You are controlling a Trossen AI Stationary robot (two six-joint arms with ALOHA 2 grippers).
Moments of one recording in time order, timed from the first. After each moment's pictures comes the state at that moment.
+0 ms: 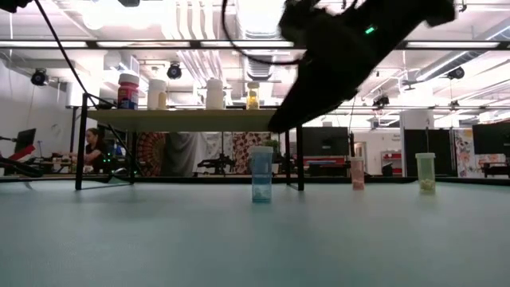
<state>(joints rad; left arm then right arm) -0.56 1.18 0.53 0.98 -0.67 0.13 0.33 1.78 1.04 -0.07 0.41 0.28</state>
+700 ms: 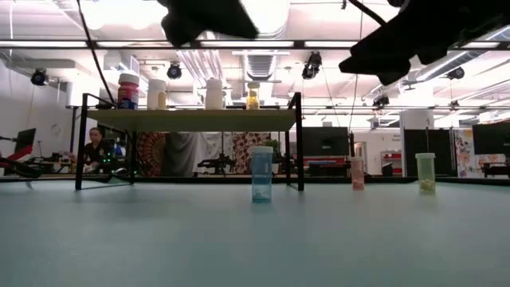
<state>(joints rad) -0.42 1.59 1.18 -0.25 -0.48 -0.47 0.46 1.32 0.53 0.40 0.42 0.16</state>
